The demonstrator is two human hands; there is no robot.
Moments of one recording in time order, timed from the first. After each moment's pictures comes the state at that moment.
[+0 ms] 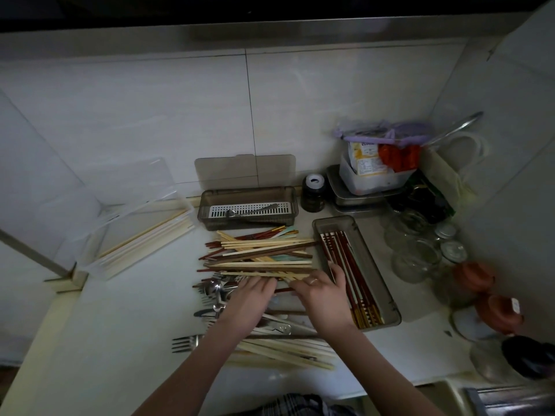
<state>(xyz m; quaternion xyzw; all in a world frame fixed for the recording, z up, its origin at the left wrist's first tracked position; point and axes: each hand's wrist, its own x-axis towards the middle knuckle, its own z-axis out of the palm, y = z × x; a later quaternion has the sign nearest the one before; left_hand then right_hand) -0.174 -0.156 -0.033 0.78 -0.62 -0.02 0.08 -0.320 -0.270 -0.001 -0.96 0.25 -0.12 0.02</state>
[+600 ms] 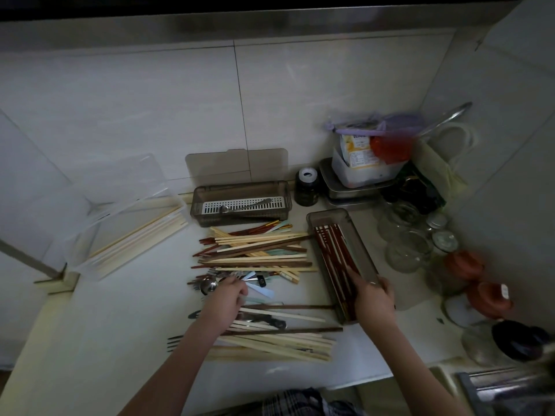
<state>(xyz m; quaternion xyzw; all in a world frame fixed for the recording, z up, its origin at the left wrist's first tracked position) -0.147 -0.135 -0.048 0.85 -0.46 -0.19 0.16 -0.388 -0.315 -0.008 -0.86 0.48 0.03 0.15</state>
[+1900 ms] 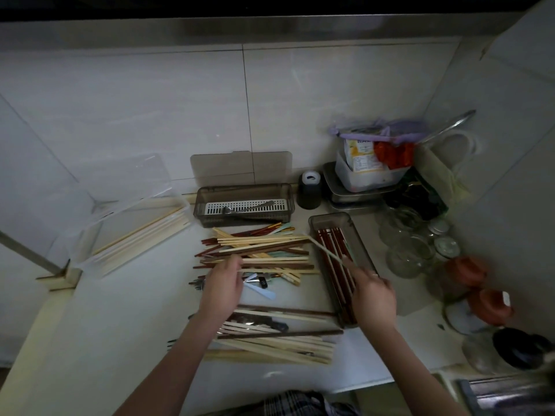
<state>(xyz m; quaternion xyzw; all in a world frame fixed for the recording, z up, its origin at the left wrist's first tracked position) -0.149 -0.144 -0.013 0.87 -0.42 -0.04 0.24 -0.378 -0.309 -0.002 -0.88 0.44 -0.15 0.09</state>
